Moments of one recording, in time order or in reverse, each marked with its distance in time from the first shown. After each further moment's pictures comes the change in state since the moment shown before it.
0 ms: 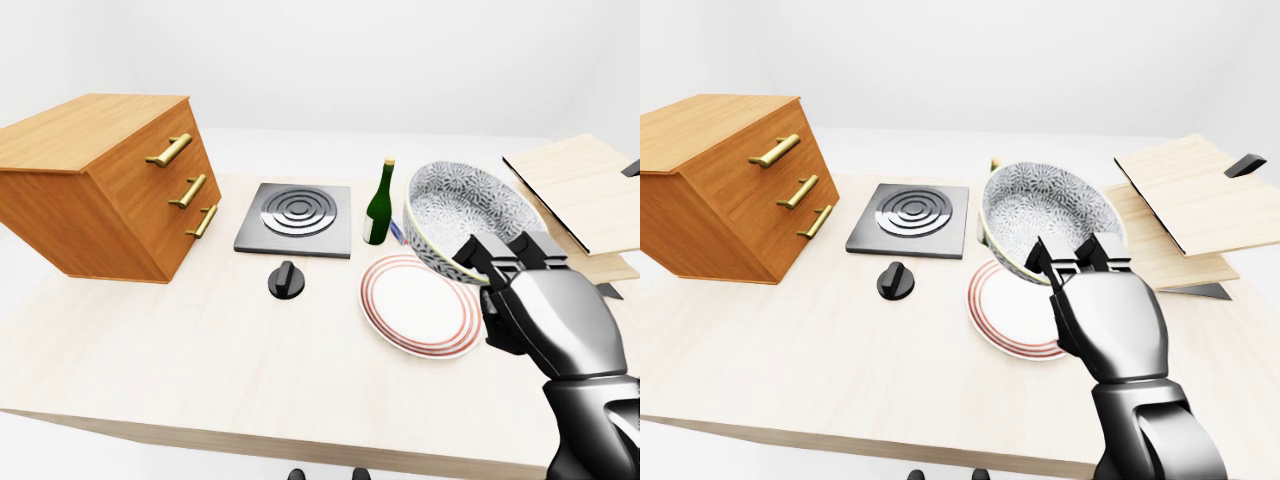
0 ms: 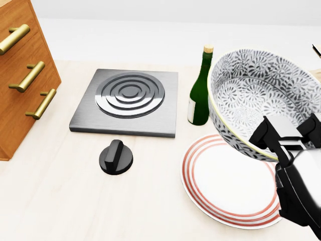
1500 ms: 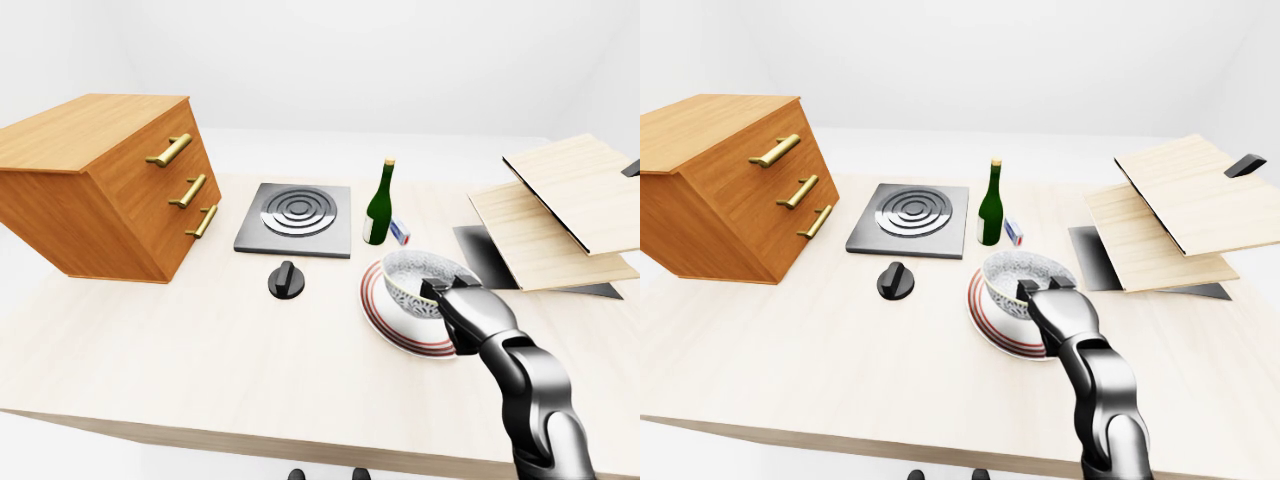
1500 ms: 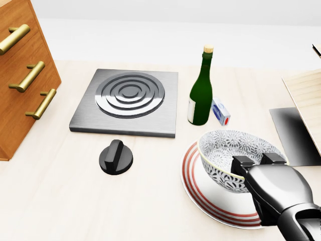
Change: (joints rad) left arm 0.000 -0.007 -0.010 -0.011 0.001 0.000 0.000; right arm -0.037 -0.161 0.096 0.569 -0.091 0.000 0.000
